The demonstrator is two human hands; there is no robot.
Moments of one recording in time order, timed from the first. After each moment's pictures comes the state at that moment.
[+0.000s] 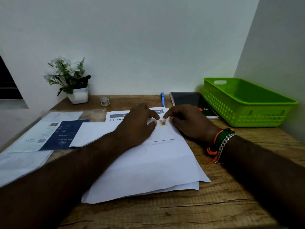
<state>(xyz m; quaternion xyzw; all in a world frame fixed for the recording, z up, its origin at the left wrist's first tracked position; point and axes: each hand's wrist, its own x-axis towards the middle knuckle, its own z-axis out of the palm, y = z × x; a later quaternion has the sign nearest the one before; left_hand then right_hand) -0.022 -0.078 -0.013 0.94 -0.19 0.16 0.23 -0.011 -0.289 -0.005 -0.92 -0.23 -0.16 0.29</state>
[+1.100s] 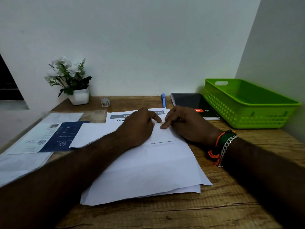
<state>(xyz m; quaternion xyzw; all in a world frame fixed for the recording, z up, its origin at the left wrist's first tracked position) -0.023 -0.081 -0.012 0.94 -0.15 0.13 0.29 -0.013 -0.287 -0.010 -0.87 -0.30 -0.13 0.36</state>
